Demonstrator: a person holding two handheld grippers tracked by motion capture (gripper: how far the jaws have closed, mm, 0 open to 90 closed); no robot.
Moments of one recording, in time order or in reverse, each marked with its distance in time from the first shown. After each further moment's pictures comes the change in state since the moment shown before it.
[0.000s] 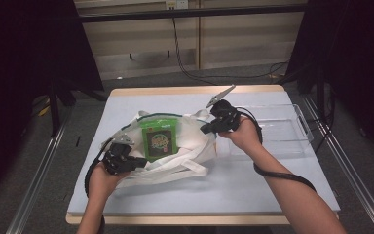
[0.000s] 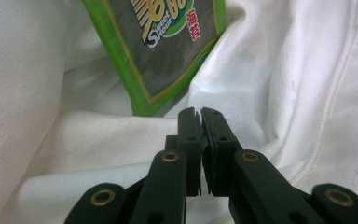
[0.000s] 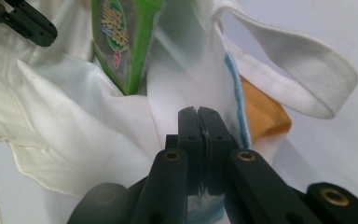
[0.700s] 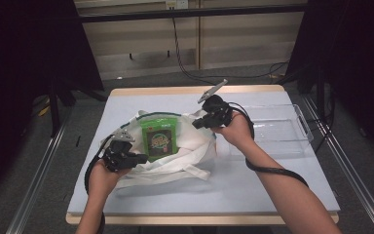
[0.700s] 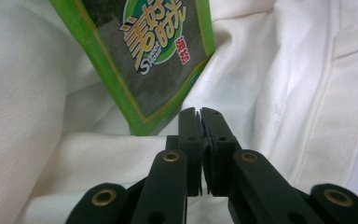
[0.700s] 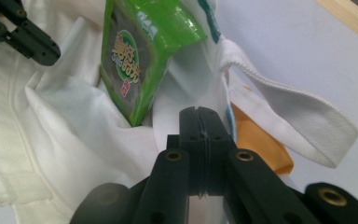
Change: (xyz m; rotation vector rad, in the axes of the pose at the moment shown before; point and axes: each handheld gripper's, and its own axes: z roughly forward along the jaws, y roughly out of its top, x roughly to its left) left arm -0.005 0.010 -0.008 -0.024 -0.003 0.026; right arm 0.005 0.024 0.005 -0.031 -0.007 -0.032
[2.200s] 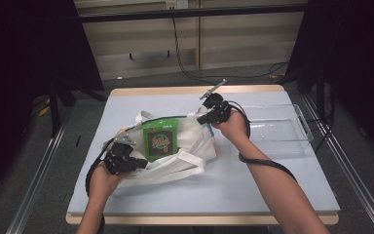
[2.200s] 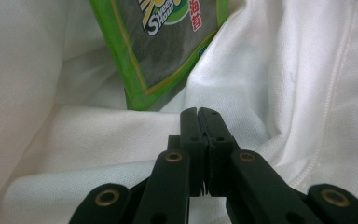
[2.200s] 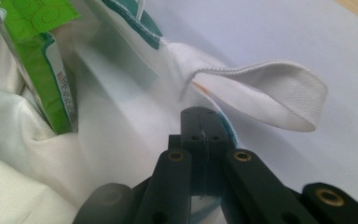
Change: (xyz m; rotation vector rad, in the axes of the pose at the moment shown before) left arm 0.007 -0.013 0.014 0.059 -0.015 -0.038; right arm -0.041 -0.011 0.032 0.060 -0.094 0.123
